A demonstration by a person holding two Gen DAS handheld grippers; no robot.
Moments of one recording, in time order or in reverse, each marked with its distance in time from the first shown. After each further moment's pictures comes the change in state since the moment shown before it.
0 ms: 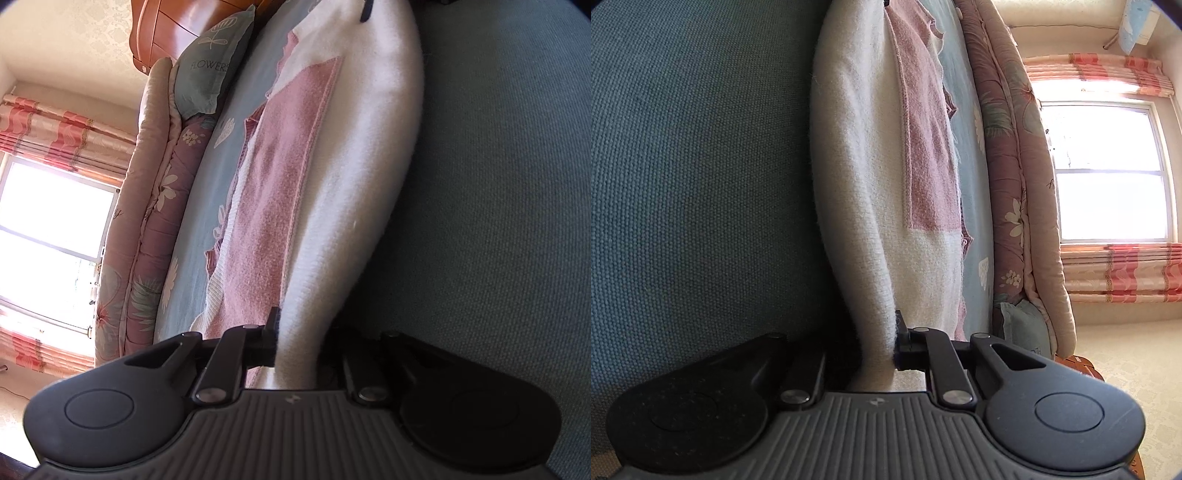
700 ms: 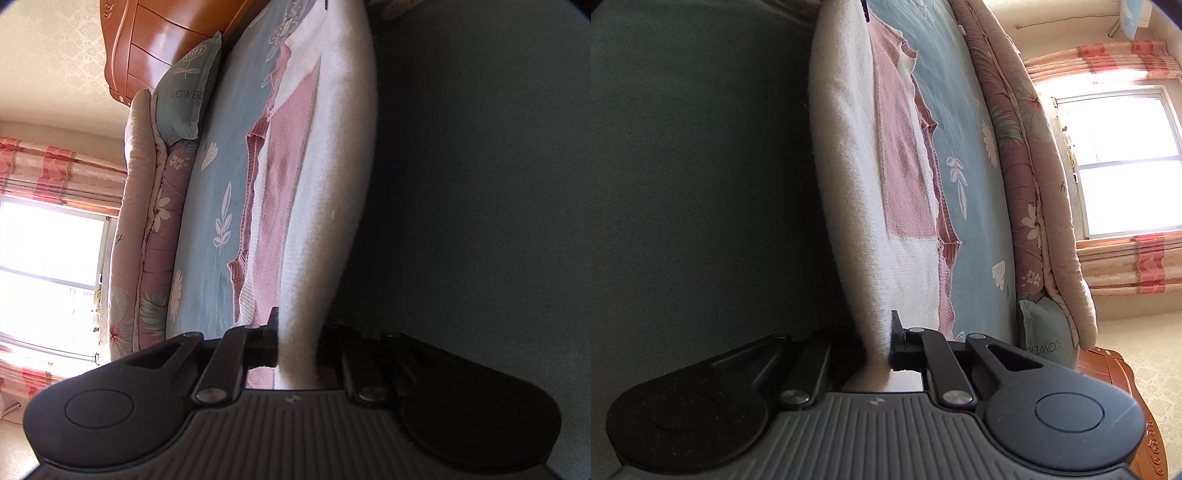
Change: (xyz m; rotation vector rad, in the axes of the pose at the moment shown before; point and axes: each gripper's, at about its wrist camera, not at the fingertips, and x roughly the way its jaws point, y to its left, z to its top) left arm -0.095 -0.006 -0.016 0.123 -0.021 -0.042; right arm -0.107 -0.015 0.005 0.056 -0.033 0.137
